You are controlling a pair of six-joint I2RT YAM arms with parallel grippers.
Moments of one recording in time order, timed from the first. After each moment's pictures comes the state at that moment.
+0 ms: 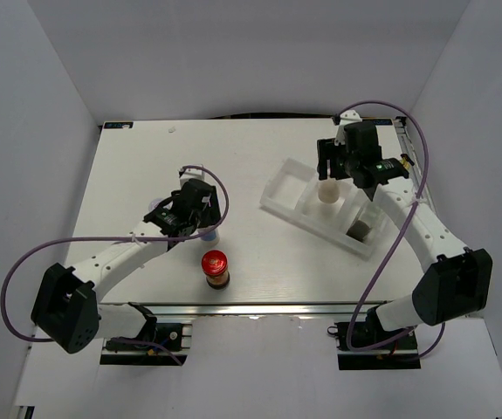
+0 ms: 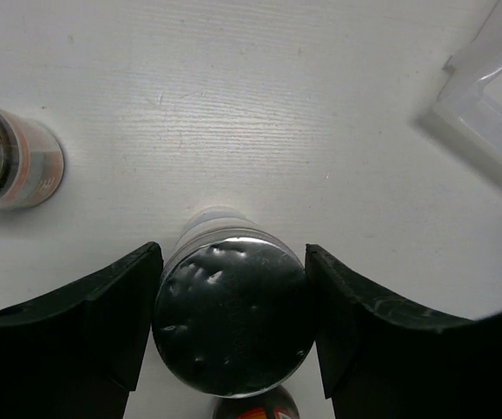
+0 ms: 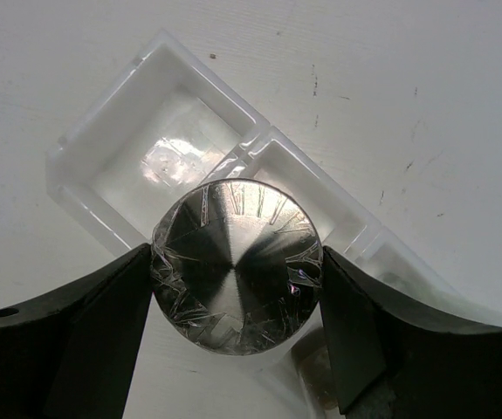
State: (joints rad) left arm -0.60 1.27 0.87 -0.36 -0.39 -0.53; right arm 0.34 1.42 1.31 -0.51 0.08 0.05
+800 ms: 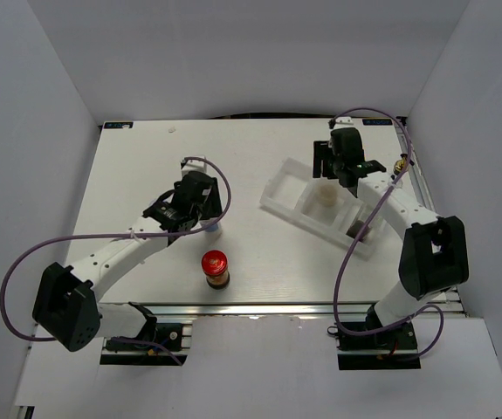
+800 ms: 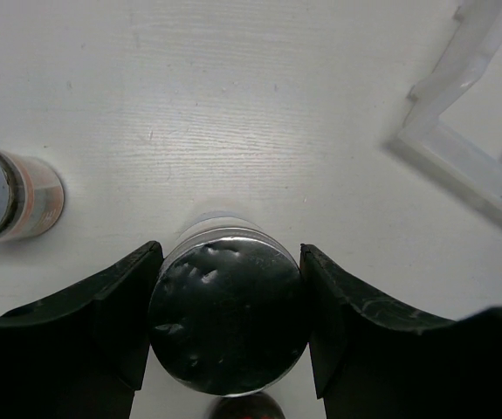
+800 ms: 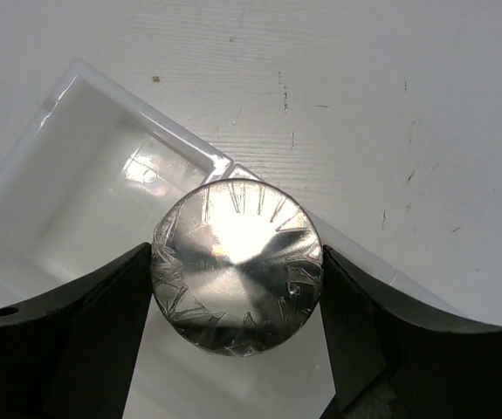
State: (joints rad) left arm -0.61 1.29 0.94 -0.36 -0.39 -0.49; right arm 0.33 1.60 1.23 -0.28 0.20 0.12
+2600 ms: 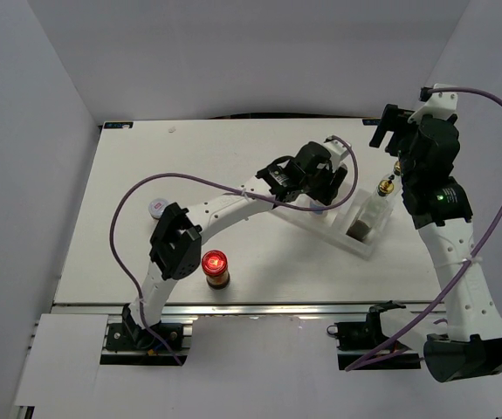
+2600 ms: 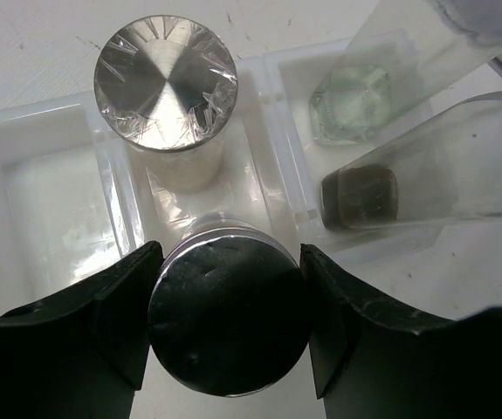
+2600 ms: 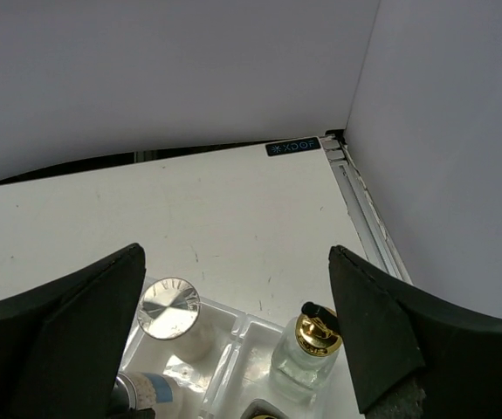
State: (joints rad) left arm -0.96 2.13 1.98 -0.40 -0.06 -0.15; right arm 0.19 1.08 1.35 -0.36 0.32 0.07
